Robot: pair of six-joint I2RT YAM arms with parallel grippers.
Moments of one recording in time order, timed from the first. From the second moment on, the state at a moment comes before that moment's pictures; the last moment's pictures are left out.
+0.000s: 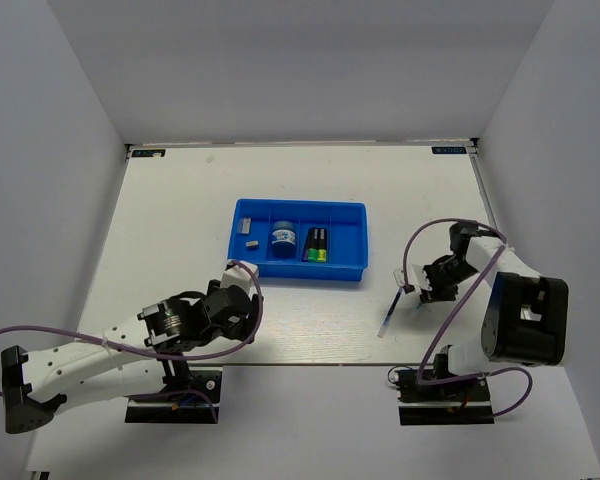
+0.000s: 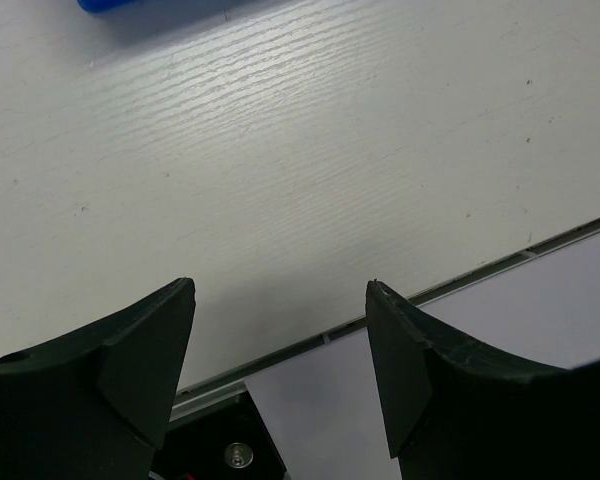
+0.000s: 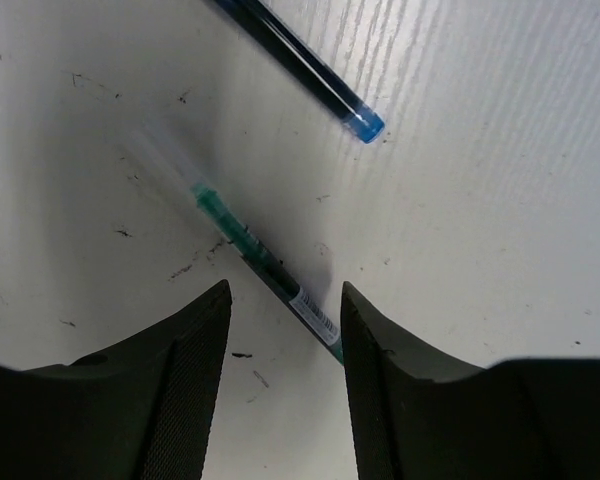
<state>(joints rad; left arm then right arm) -1.14 0.78 0.68 -0.85 -0.42 -0.62 -0.10 1.44 0.80 -0.98 -0.42 -1.97</state>
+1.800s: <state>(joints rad) -1.23 1.02 0.70 -0.65 -0.42 -0.73 0.35 1.69 1.32 -0.56 -0.30 0.34</state>
